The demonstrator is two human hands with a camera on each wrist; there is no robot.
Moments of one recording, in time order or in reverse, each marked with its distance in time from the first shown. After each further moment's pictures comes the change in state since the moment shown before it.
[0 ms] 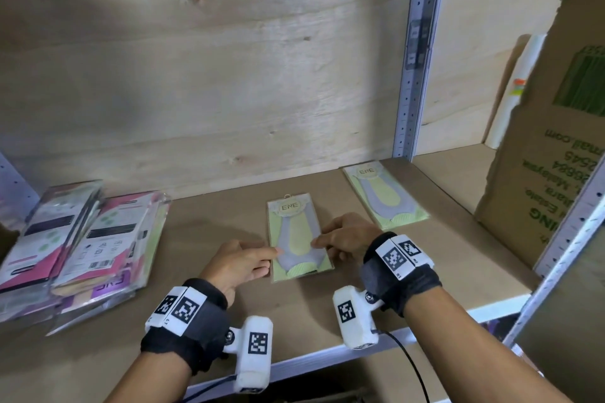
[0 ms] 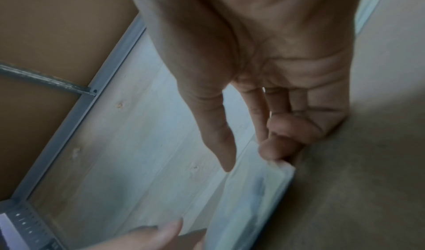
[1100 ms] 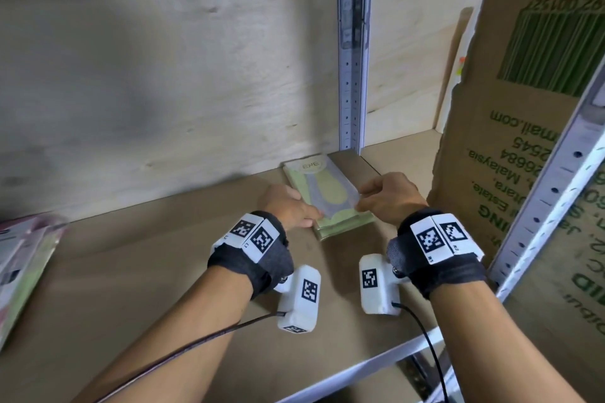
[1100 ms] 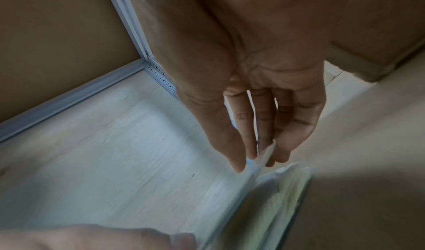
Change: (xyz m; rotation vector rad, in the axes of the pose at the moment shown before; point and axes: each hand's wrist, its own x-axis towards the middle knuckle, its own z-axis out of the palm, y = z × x) left_hand 0.073 0.063 0.198 0.288 -0.171 0.116; right_hand 0.023 0.046 -0.166 -0.185 0.474 -0.086
